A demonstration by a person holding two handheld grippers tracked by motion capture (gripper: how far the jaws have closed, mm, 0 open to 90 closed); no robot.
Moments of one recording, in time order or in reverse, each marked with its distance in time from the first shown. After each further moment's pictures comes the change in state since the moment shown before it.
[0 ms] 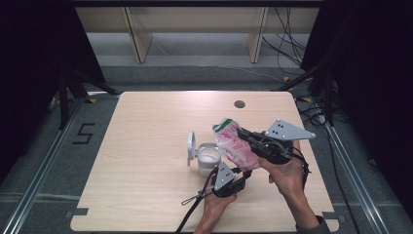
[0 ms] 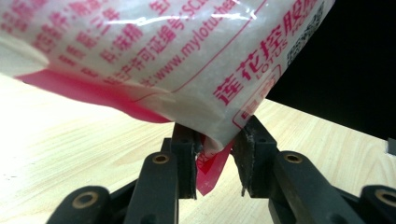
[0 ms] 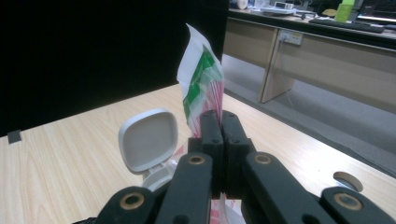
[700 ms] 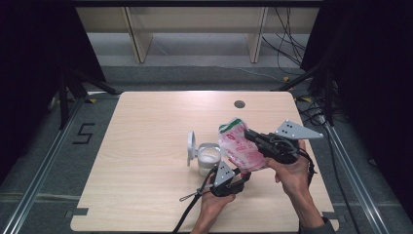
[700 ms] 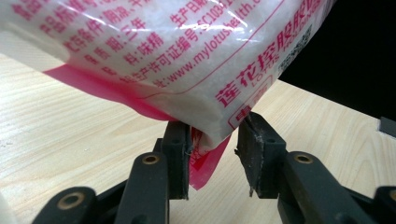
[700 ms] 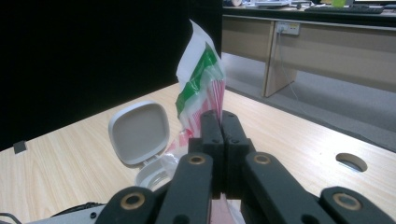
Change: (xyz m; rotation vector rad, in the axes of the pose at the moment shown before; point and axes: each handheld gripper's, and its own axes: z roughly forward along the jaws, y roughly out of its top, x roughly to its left) left arm 0.003 0.001 -0.002 0.104 -0.011 -0.046; right arm -0.017 -0.018 -0.007 0.012 0.008 0.121
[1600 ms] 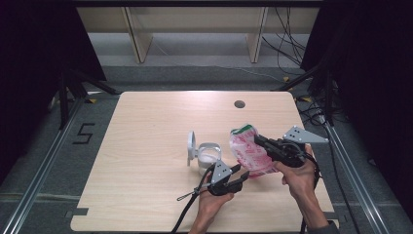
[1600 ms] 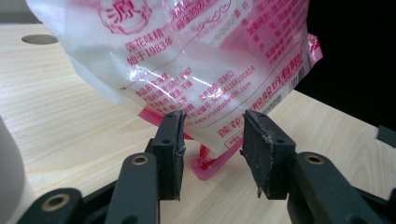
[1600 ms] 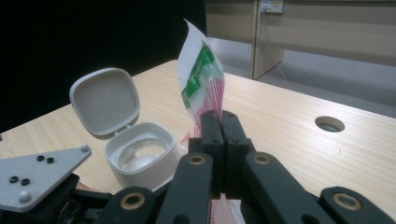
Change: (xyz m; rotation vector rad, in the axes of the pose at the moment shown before) left arm 0.001 0.007 -0.008 -0.014 -0.002 -0.054; right arm -0.026 -0.032 -0.007 0.034 -0.041 0.068
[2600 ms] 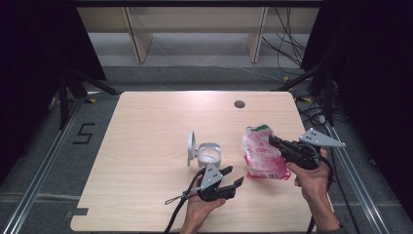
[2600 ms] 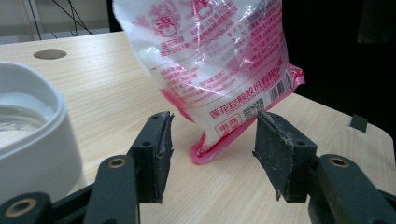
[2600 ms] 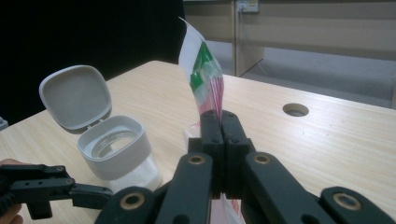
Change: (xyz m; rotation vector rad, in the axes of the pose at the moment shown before) left arm 0.001 0.008 -0.040 0.003 -0.011 0.042; right arm -0.022 -0.012 -0.026 -0.011 -0.074 0.058
